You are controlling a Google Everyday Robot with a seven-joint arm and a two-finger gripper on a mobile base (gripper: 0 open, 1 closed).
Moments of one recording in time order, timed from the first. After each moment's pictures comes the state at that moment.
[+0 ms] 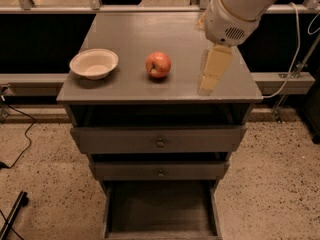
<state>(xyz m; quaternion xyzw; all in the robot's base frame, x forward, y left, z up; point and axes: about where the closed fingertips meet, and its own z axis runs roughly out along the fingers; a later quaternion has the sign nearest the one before) 0.557 -0.093 0.963 -0.69 0.69 -0.03 0.23</state>
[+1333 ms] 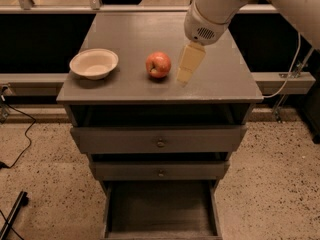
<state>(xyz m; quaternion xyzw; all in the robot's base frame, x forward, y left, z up) 0.616 -0.064 0.939 -0.63 0.73 -0.01 0.24</state>
